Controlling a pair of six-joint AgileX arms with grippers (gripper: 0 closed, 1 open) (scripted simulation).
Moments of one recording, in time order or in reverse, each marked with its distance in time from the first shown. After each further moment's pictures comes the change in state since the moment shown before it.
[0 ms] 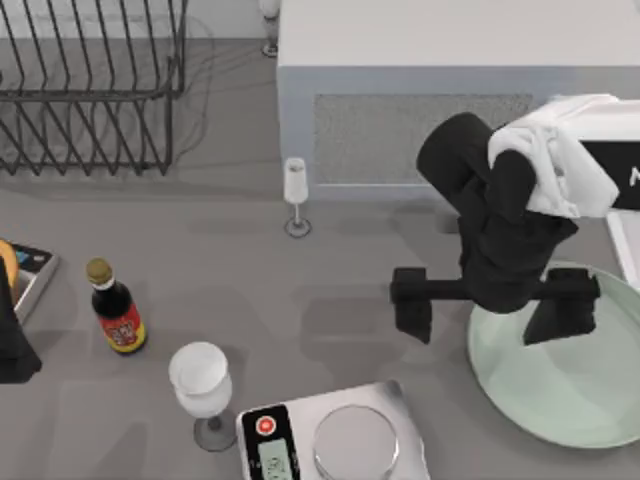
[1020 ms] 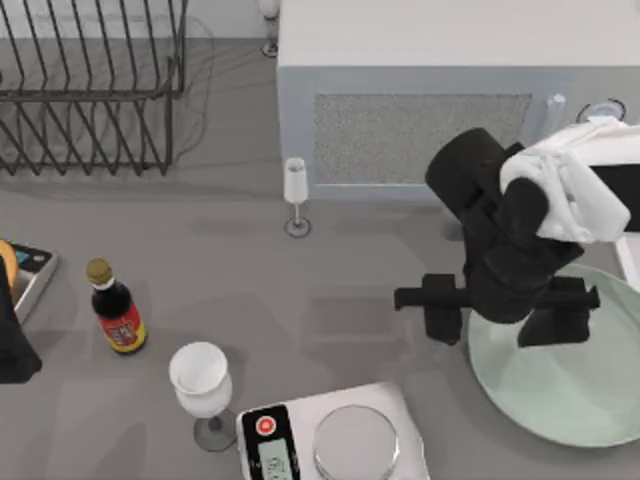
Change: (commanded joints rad) left arm 0.000 0.000 0.000 0.000 0.000 0.000; right arm 0.006 0.075 -0.090 0.151 0.000 0.003
